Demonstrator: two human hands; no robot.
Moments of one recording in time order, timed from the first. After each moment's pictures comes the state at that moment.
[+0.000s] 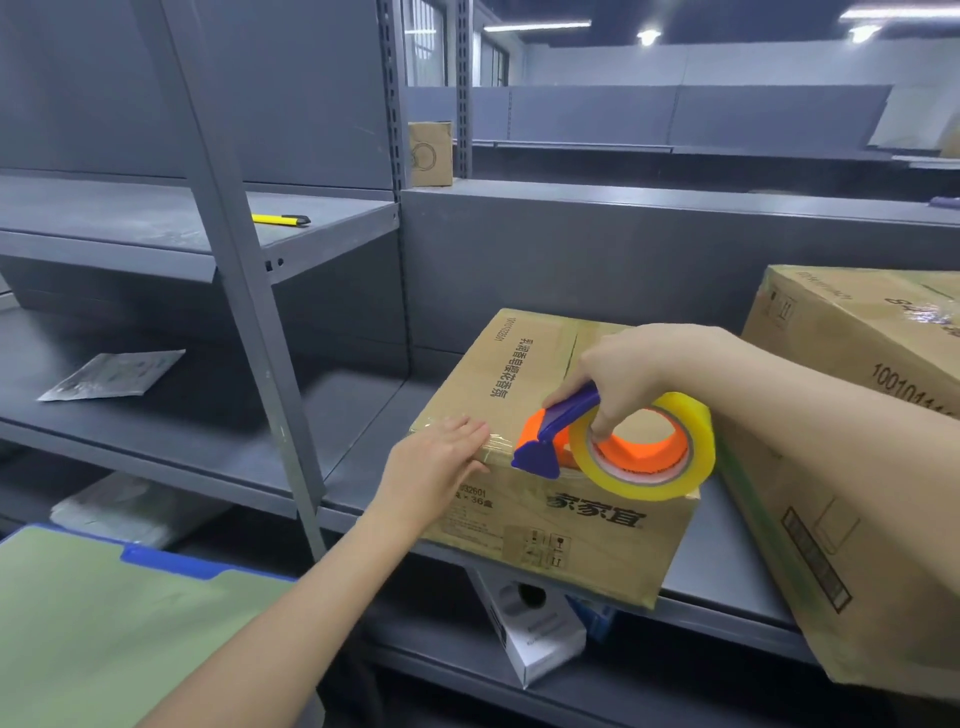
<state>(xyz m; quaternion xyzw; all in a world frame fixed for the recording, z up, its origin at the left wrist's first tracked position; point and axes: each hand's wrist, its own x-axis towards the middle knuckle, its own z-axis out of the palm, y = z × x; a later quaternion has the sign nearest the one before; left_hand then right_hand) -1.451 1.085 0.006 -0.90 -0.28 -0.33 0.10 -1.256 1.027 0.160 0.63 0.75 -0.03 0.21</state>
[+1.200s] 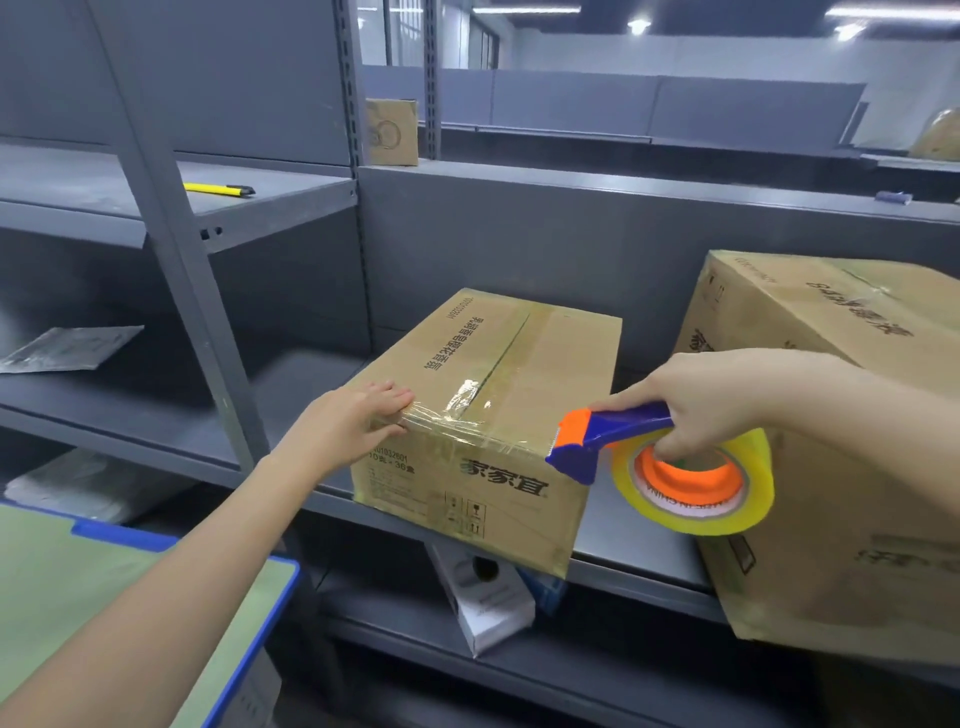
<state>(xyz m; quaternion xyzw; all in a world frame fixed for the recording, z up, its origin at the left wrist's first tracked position) -1.463 1.097 0.024 -0.90 -0.39 -0.17 -0.02 -1.173 0.931 0.155 0.65 0.74 -0.03 0.20</state>
